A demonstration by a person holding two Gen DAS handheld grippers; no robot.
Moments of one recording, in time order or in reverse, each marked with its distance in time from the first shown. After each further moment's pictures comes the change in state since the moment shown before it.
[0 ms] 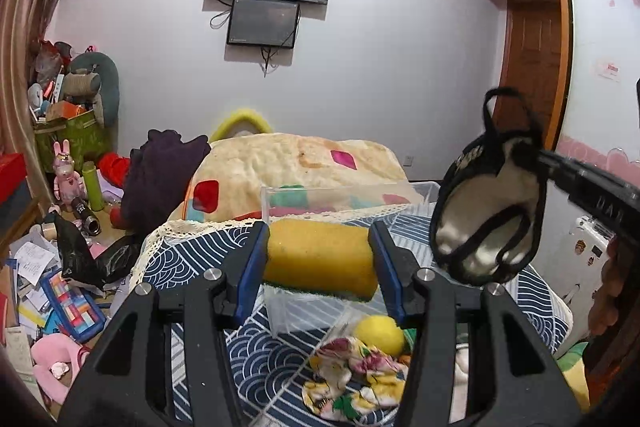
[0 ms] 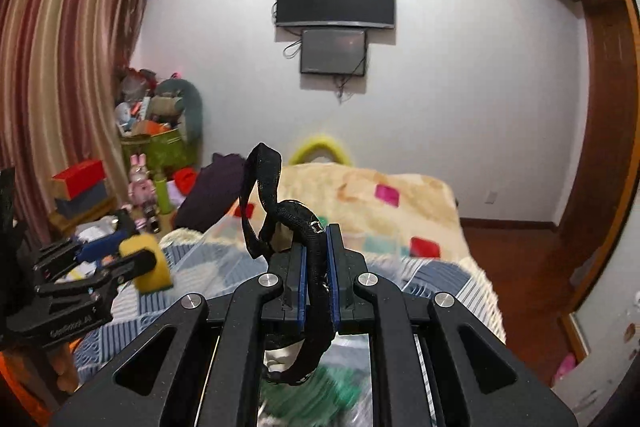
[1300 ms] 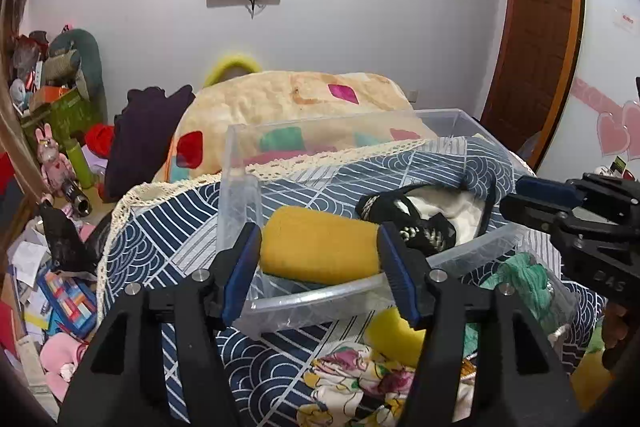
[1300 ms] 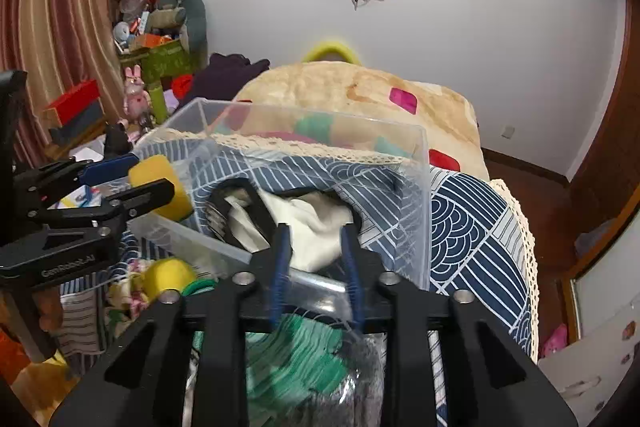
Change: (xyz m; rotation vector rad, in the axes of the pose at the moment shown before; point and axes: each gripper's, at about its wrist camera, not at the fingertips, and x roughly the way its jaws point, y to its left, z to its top) left arm 0.083 -0.017 -0.017 0.077 0.220 0.021; right arm 0.054 -0.017 -0.044 -0.040 0.345 0.071
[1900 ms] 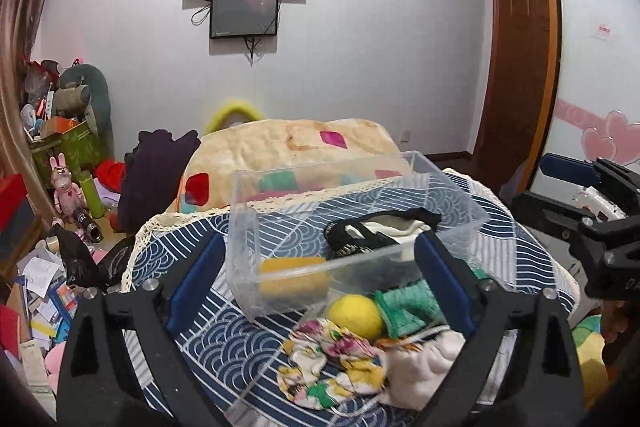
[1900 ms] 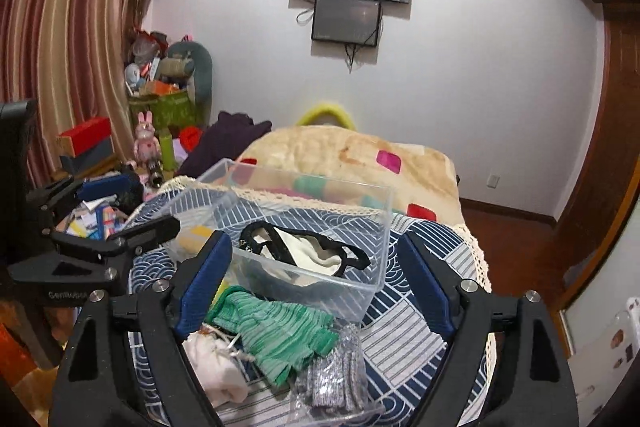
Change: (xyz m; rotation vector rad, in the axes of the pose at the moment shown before) left arm -0.083 -0.027 -0.015 0.020 -0.168 -0.006; right arm -0.081 0.009 -0.012 -0.011 -0.227 -0.032
